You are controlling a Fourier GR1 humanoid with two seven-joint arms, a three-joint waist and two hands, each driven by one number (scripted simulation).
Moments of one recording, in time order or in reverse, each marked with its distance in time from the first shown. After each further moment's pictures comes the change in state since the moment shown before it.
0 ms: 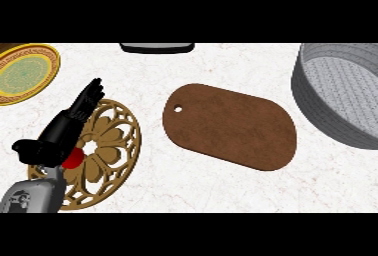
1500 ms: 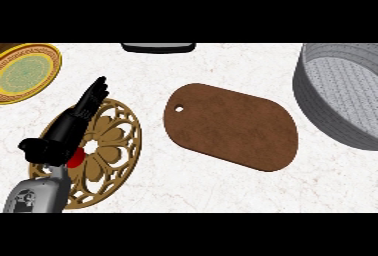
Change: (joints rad) left arm -0.012 -0.024 -0.012 -0.014 -0.021 0.008 0.019; right arm 0.005 -0.274 -0.253 0.766 -0.308 -0.372 -0.715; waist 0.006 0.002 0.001
